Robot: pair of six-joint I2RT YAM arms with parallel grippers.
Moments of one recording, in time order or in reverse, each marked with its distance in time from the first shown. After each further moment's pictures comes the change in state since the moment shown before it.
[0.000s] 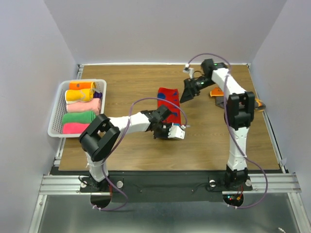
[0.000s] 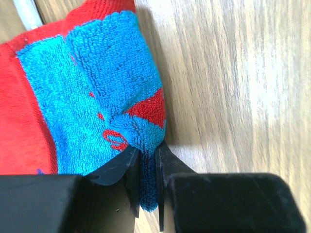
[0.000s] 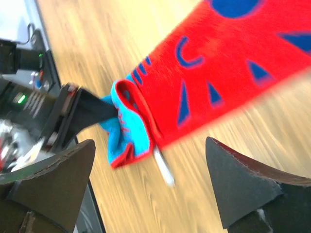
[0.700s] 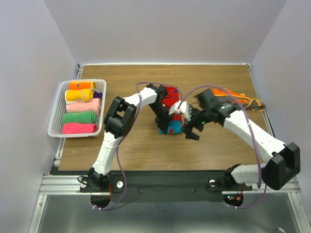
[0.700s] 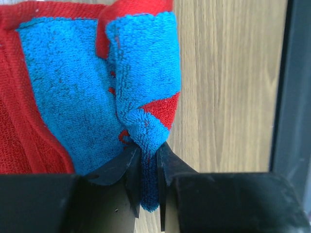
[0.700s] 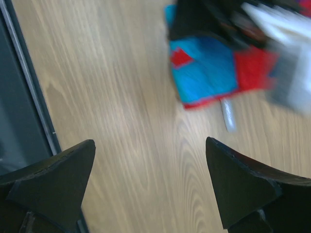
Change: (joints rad) left arm 0.241 0.539 0.743 -0.735 0.508 -0.030; right arm 0.305 -0.978 -0.899 0.306 0.507 -0.150
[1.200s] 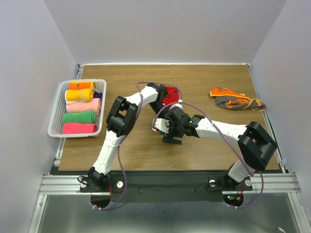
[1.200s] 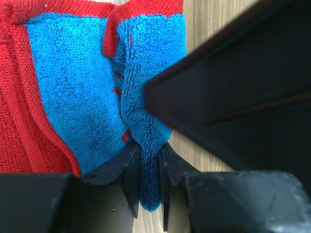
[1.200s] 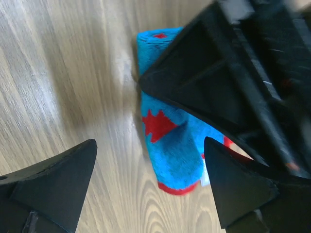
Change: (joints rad) left arm 0.010 0.076 0.105 -0.105 0.028 -0.010; right arm 0.359 0.275 -0.174 0.491 0.457 -0.018
